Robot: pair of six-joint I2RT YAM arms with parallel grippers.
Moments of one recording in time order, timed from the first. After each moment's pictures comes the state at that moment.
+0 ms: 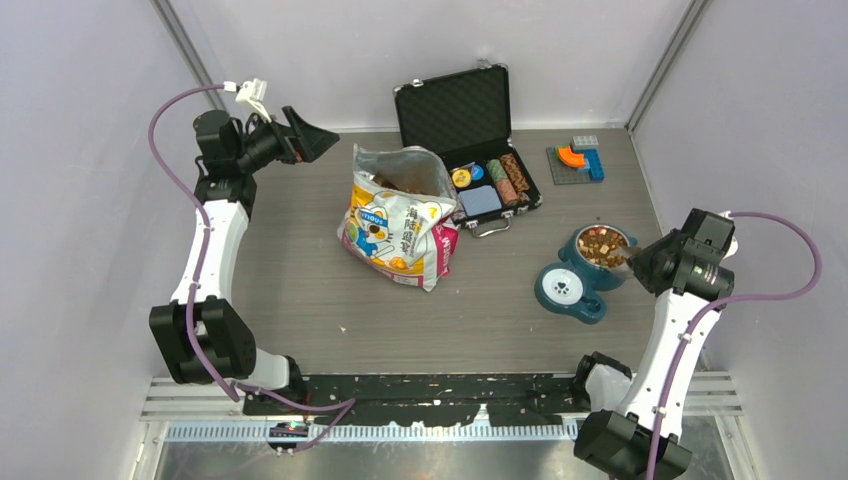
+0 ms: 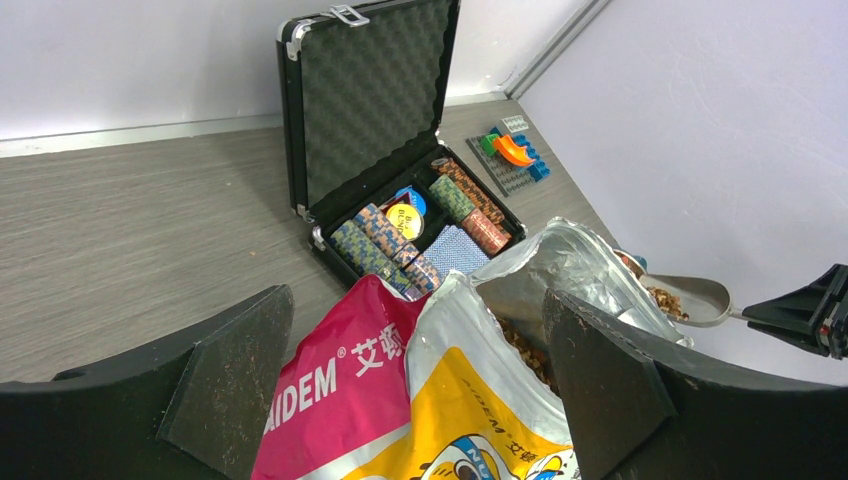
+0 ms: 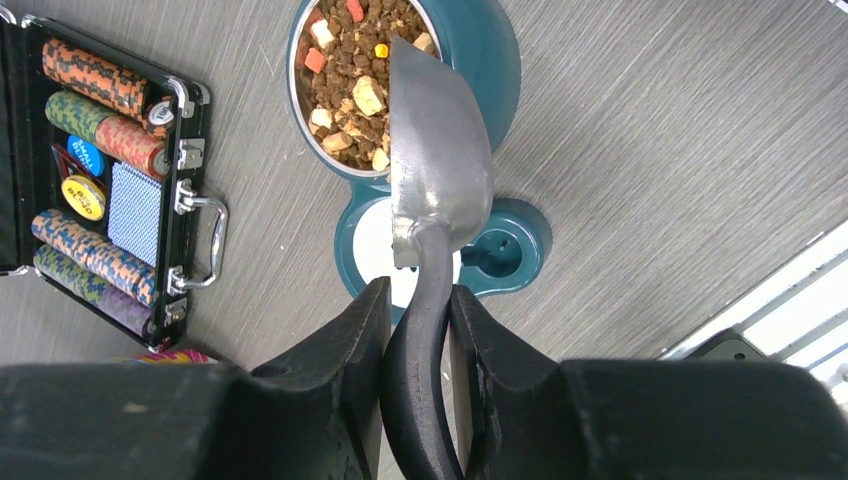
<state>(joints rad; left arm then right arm) 0.12 1.43 1.30 0.01 0.82 -0.43 -0.53 0.85 1.02 -1.03 -0.05 0.55</state>
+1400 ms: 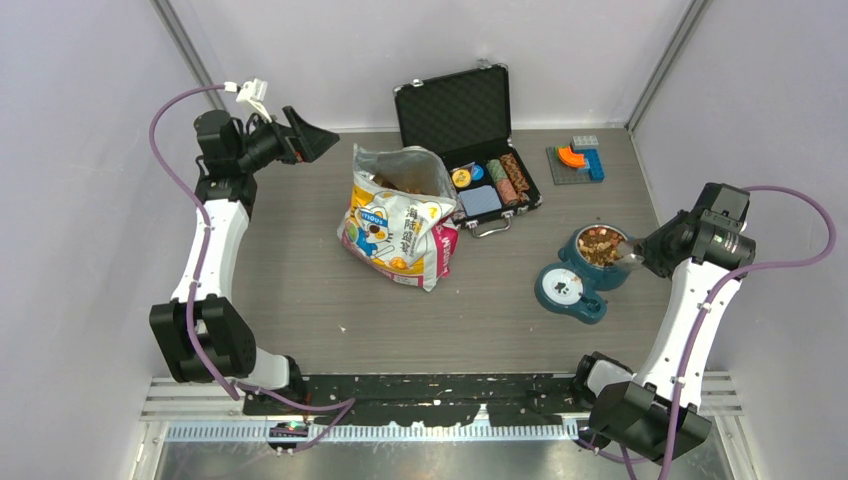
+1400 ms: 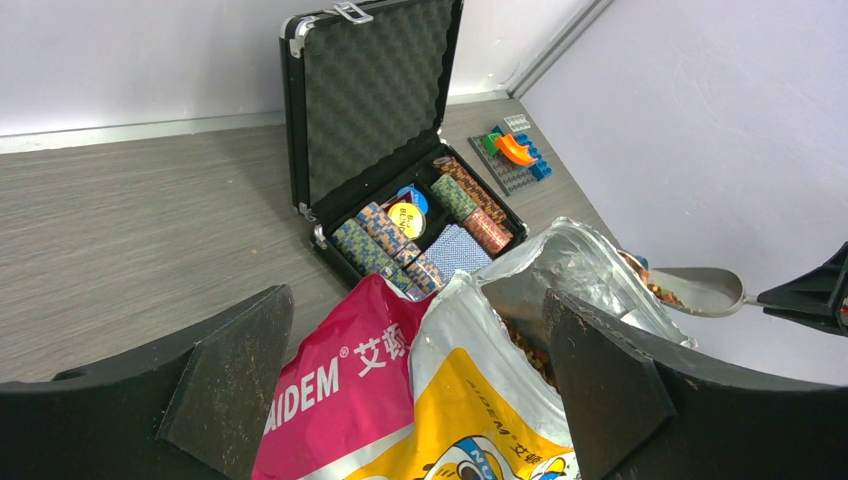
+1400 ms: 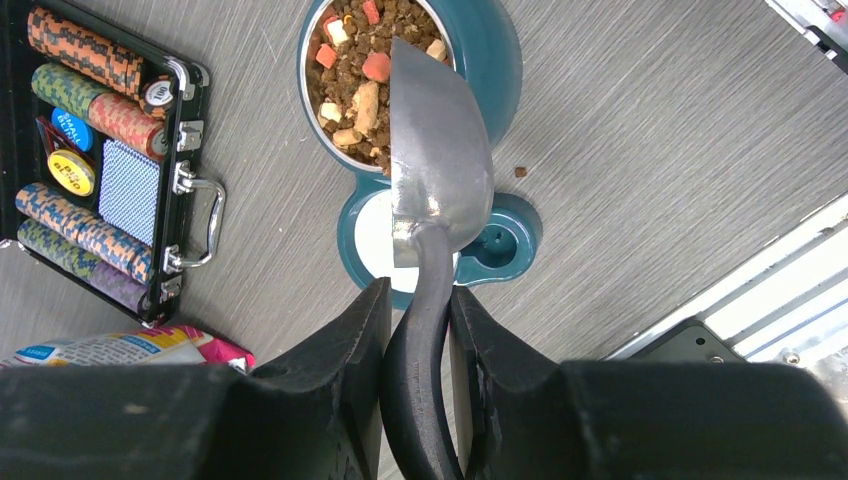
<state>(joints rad) 0.12 1.43 1.30 0.01 0.82 -0.43 -0.53 1.03 1.24 -1.15 -0.07 0.47</state>
